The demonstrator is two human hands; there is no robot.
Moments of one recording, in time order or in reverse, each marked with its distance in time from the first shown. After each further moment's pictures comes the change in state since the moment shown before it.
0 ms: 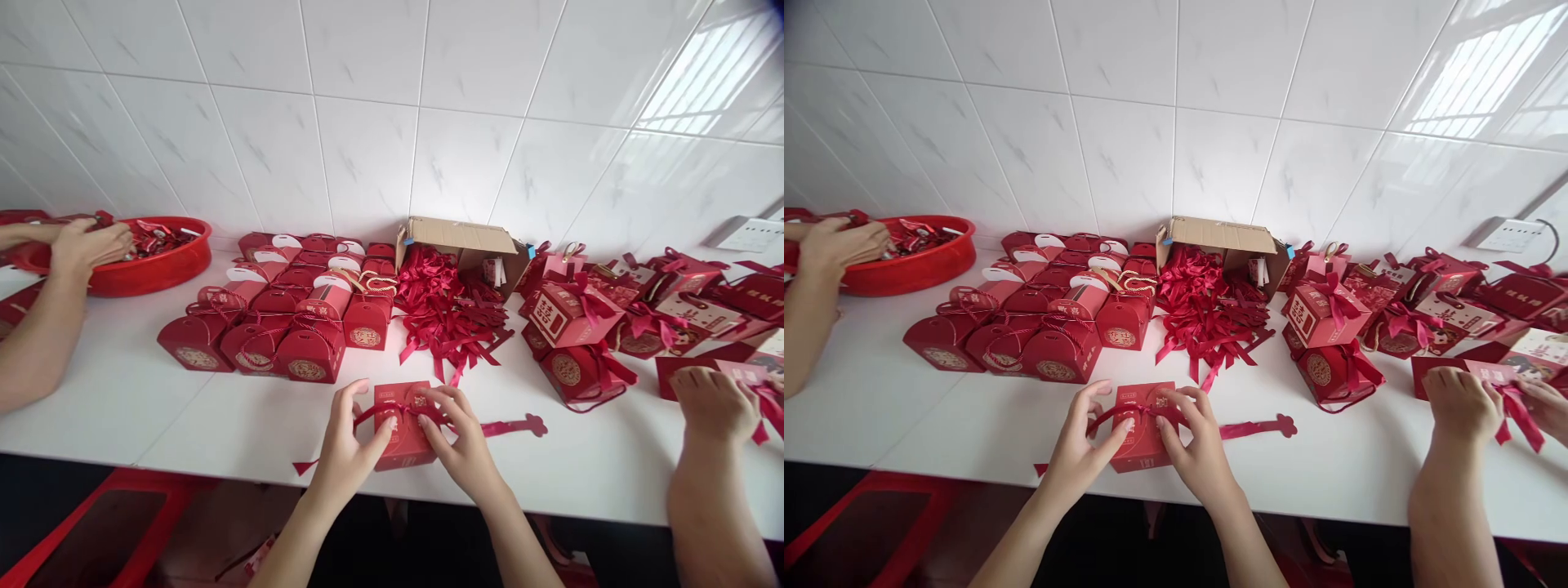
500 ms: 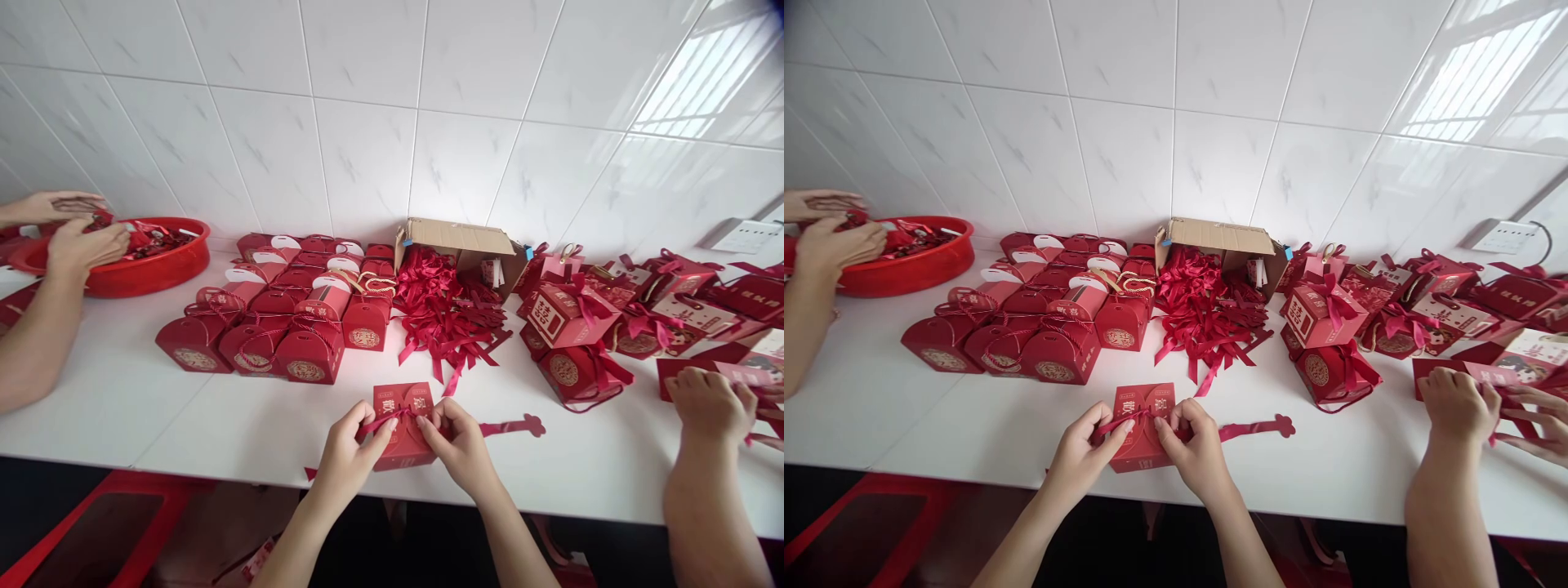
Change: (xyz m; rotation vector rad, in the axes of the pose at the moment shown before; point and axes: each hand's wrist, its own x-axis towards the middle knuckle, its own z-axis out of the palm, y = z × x) left_hand -0.002 0.001 0.003 -0.062 -0.200 -0.073; right_hand 0.003 -0.002 0.005 0.132 -0.012 0.127
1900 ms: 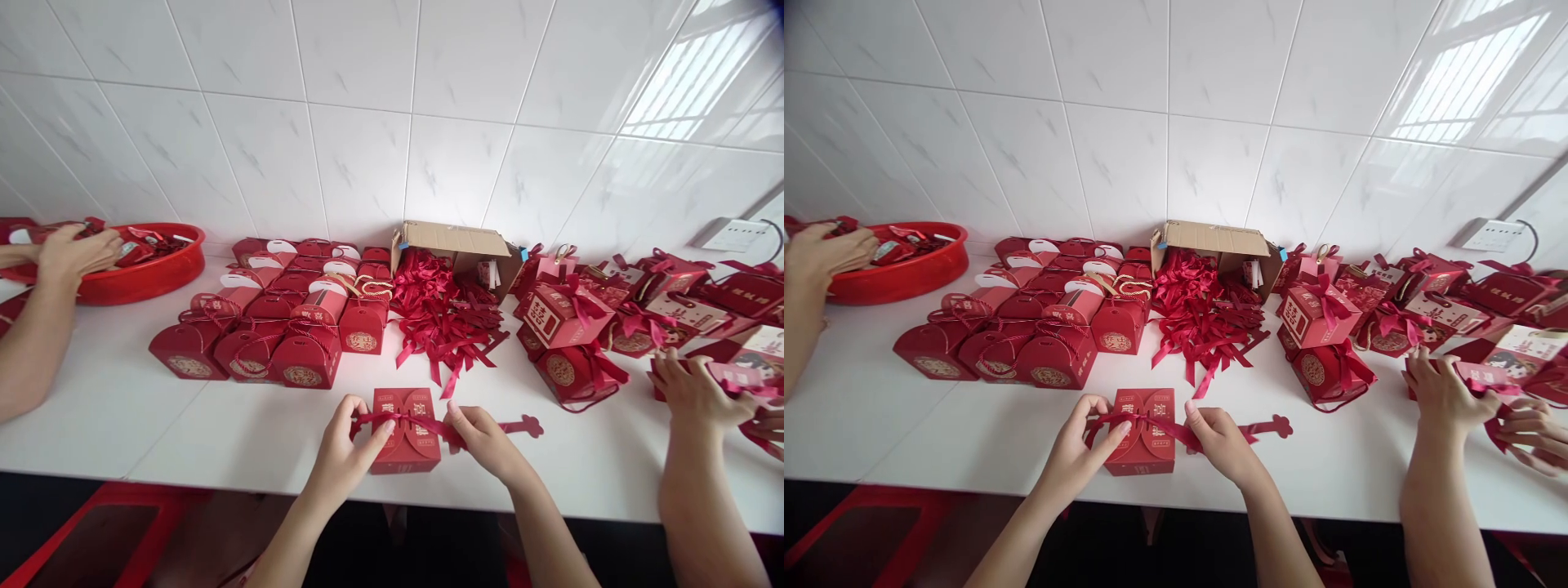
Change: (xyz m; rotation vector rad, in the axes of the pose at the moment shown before) left_hand 0.007 -0.002 -0.007 0.071 0.072 0.008; right_hand 0.012 -0.003 -0.044 -0.033 -0.299 0.319
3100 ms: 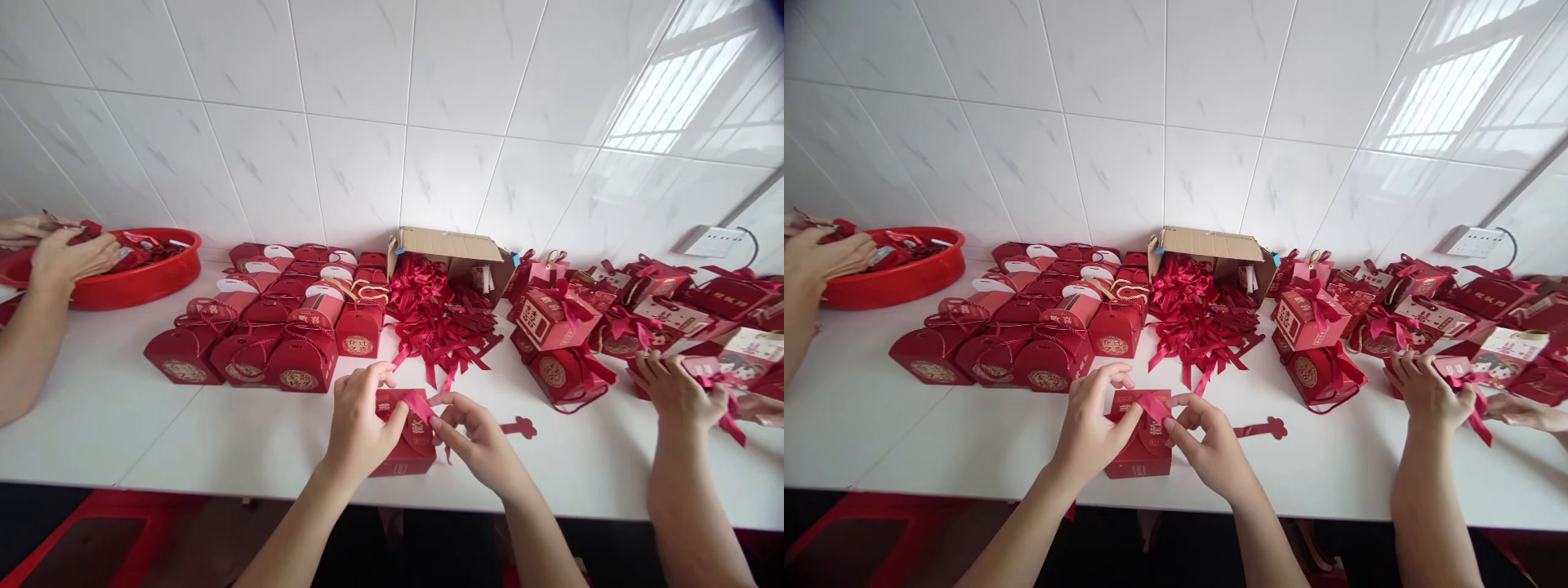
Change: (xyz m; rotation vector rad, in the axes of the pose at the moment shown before) left_hand 0.027 0.048 0.011 0.315 0.216 0.515; right_hand -0.016 -0.027 0.008 0.163 0.092 -0.201
